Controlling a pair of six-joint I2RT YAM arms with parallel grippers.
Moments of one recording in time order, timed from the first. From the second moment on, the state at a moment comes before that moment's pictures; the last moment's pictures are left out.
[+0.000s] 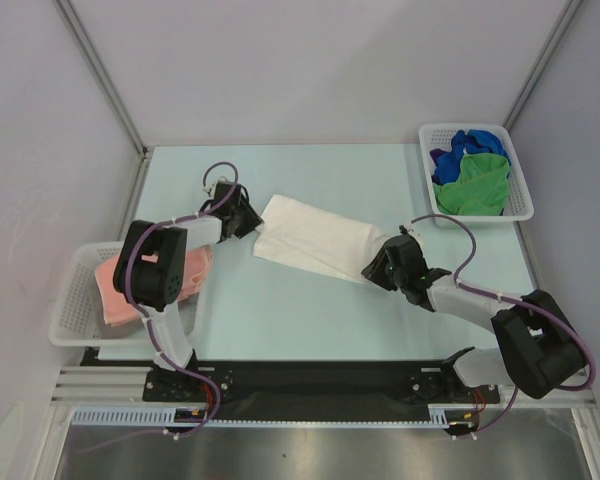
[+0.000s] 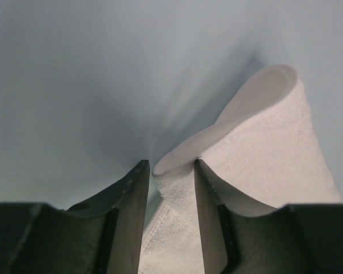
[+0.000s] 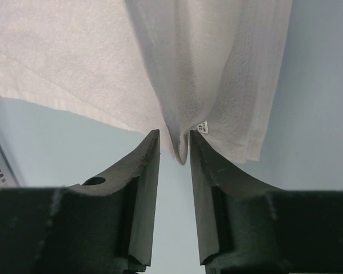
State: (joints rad) left arm -0.23 1.88 1.06 0.02 -0.01 -0.81; right arm 0.53 1.33 0.54 0.04 0.09 0.92
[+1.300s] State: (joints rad) left arm -0.20 1.92 1.31 0.01 0.23 -0.80; right arm 0.24 1.34 0.81 -0.03 -0.04 0.81
